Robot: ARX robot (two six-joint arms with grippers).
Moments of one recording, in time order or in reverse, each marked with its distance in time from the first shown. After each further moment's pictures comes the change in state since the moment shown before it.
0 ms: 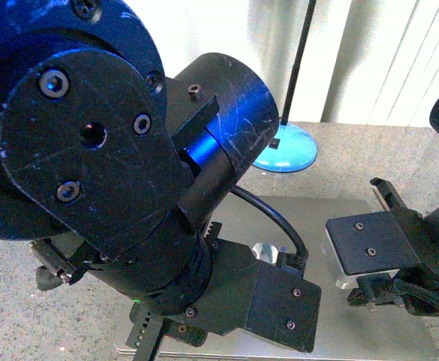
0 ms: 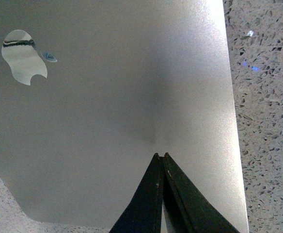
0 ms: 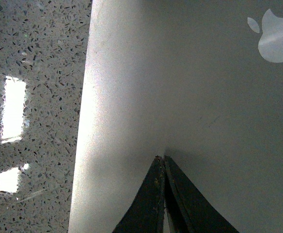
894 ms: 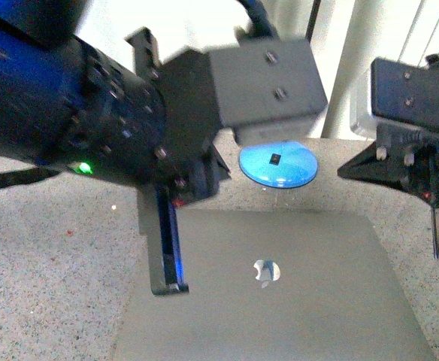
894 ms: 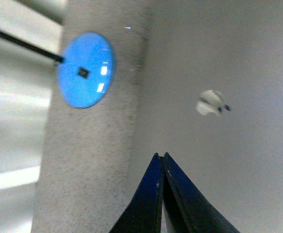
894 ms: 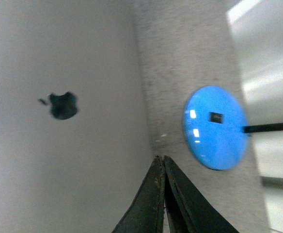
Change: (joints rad) left arm 0.152 -0.310 -0.117 0.351 0.208 -0.281; right arm -0.063 -0.202 -0.040 0.446 -0.155 0.269
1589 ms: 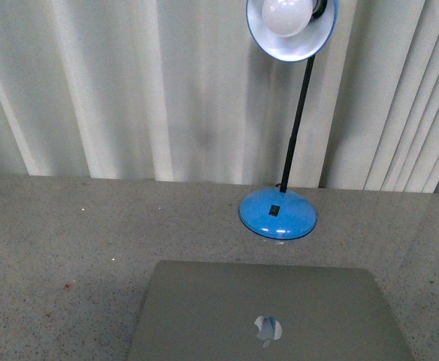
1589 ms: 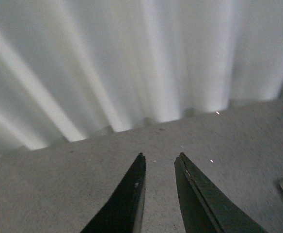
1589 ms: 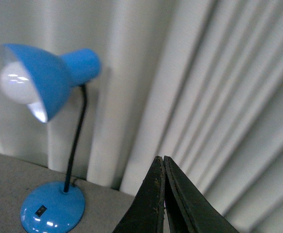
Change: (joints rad) left arm 0.853 -0.579 -0.184 0.088 0.237 -0.644; right arm -0.181 -0.533 -0.096 0.362 0.401 1.006
